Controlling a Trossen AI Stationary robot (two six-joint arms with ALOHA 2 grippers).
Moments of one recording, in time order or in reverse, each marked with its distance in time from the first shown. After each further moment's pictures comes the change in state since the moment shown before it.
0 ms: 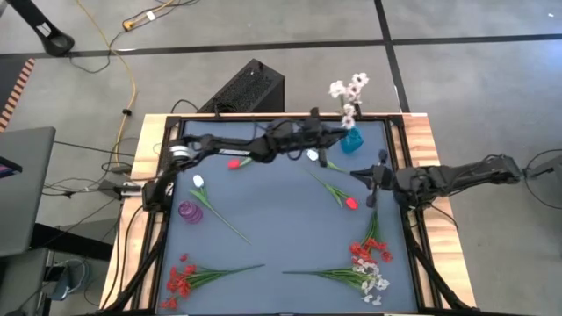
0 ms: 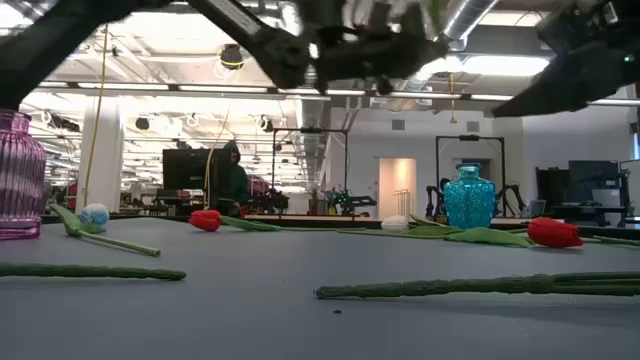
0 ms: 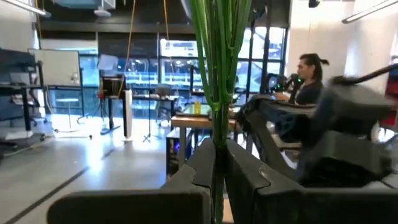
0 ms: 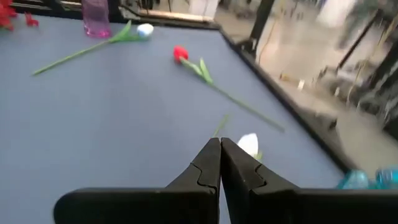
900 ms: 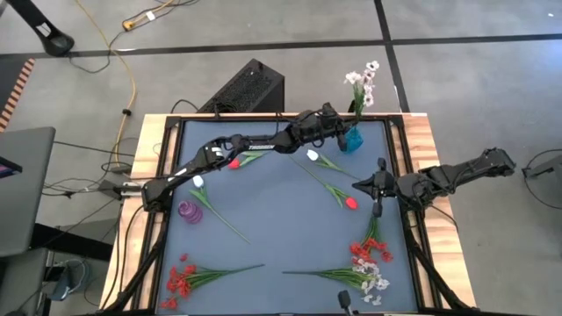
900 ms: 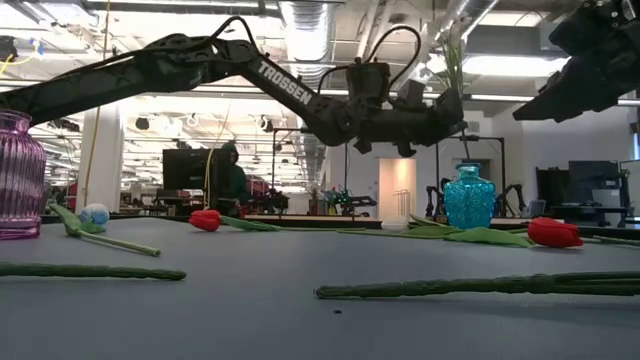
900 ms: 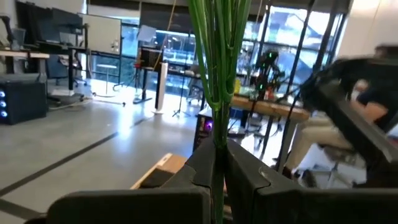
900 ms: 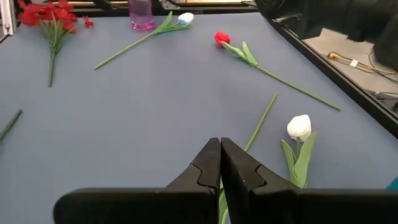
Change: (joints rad) left arm 0.089 0.424 0.517 -0.190 -0.071 -0.075; right arm 0.124 -0.023 0.006 -0.090 -0.050 0.167
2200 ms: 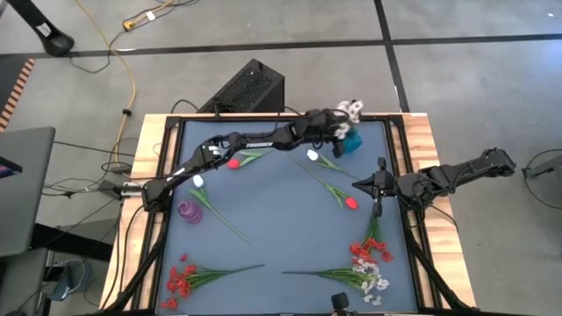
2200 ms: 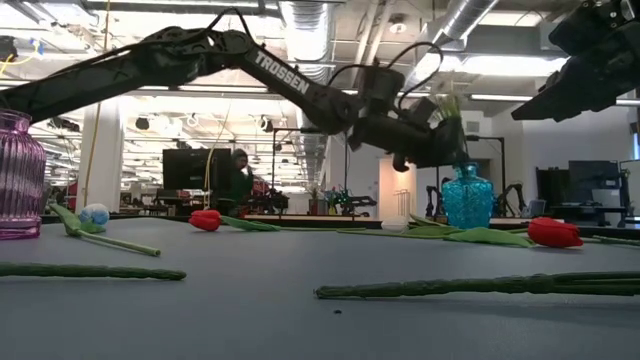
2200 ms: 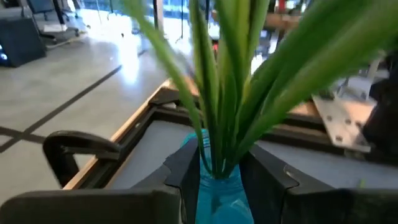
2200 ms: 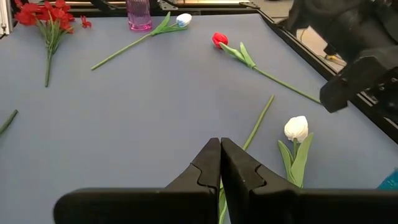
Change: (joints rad) left arm -0.002 -0.050 0.001 -0.428 0.028 0.134; right arm -0.001 0.000 0.000 0.003 0.003 -0.010
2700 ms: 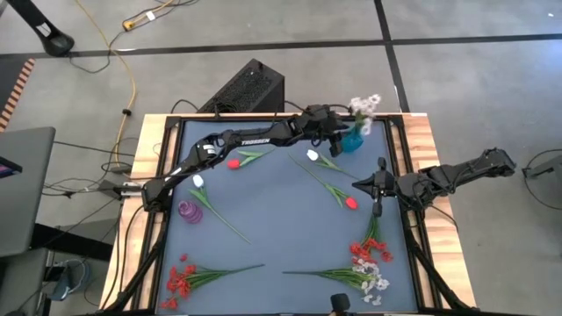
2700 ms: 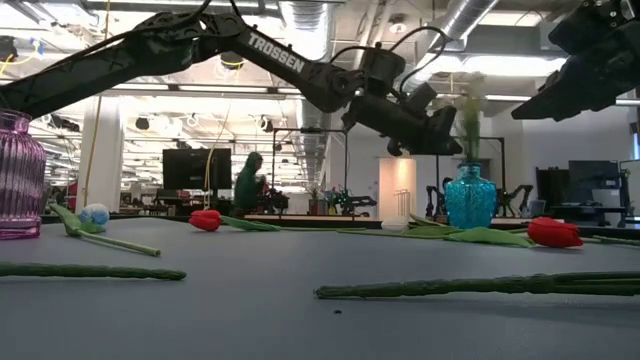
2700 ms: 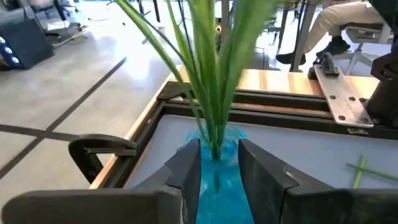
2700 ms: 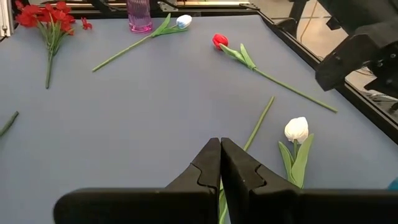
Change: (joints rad) left arm -0.001 -0.069 0.009 -0.138 -0.027 0.102; right arm 0.000 0.000 0.000 0.006 0.000 0.000
